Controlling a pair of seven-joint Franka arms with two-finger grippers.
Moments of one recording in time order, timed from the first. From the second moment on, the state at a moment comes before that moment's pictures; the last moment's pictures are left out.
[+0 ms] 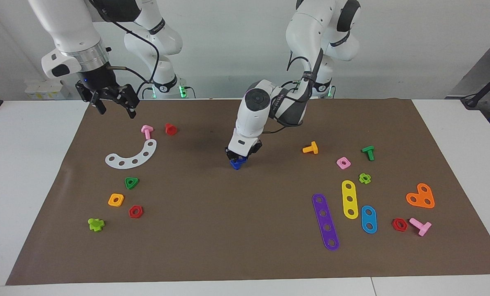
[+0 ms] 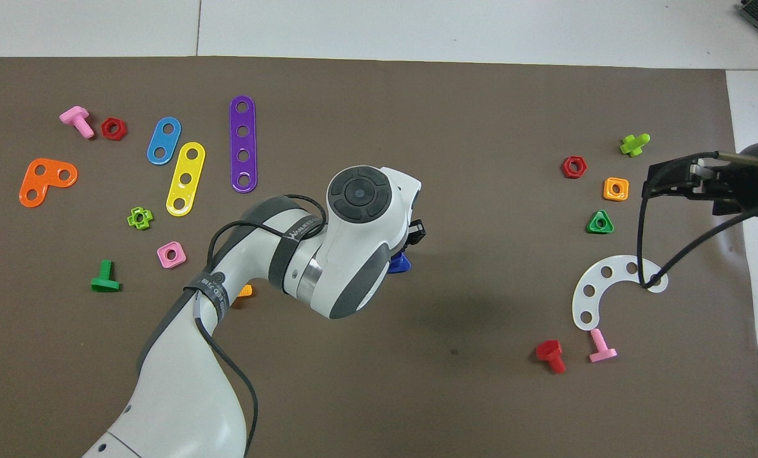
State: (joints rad) left arm -0.69 0.46 -0.04 -1.64 -0.18 2.12 -0.91; right arm -0.03 -0.03 0.07 -1.60 0.02 1.62 0.28
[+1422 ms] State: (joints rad) left arm -0.71 0.46 -0.01 -1.66 -0.22 2.12 -0.96; right arm -0.04 -0.04 0.07 -1.58 0.02 1.59 0.24
